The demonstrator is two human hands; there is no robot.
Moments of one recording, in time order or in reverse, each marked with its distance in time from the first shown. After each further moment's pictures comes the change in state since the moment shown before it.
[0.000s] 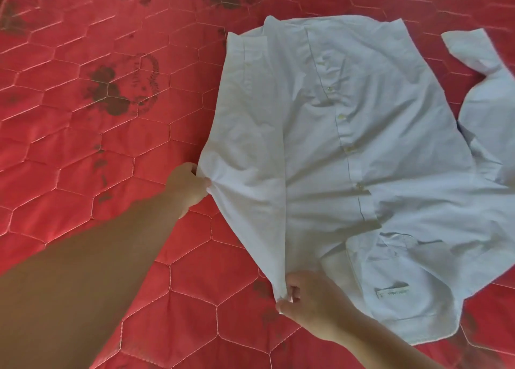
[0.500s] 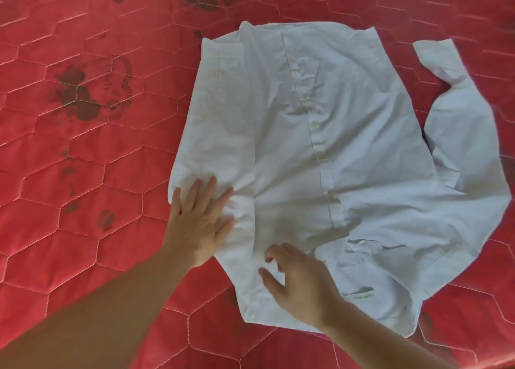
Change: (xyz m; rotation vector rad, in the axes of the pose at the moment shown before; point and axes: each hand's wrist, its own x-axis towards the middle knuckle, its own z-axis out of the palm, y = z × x) left_hand -0.047 -0.035 0.055 0.991 0.003 0.673; right_hand 0.012 0.011 -0.032 -0.208 0.338 -0.306
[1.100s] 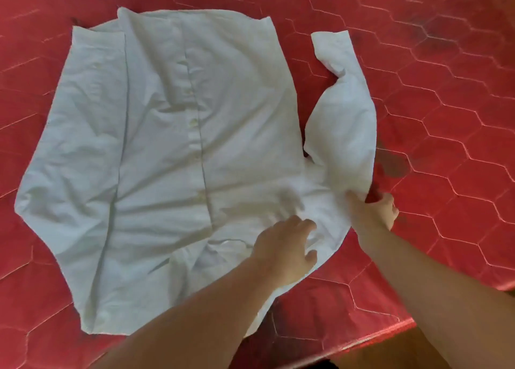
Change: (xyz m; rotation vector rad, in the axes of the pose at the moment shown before) left_hand 0.059 0.375 -0.040 -0.475 -0.248 0.287; right_hand -0.035 0.285 -0.193 0.442 0.650 1.238
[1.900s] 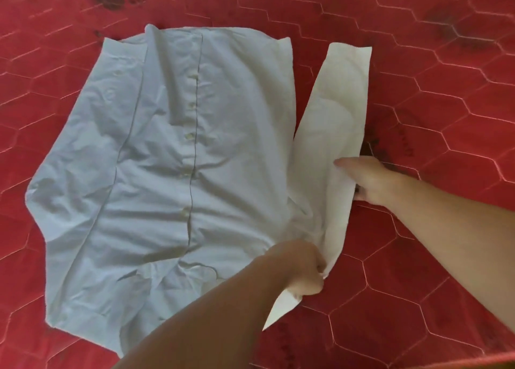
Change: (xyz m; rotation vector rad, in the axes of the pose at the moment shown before) left_hand 0.057 0.060 0.010 -0.163 -0.423 -0.210; right_hand 0.086 -0.083 -0.001 0.069 -0.762 -0.039
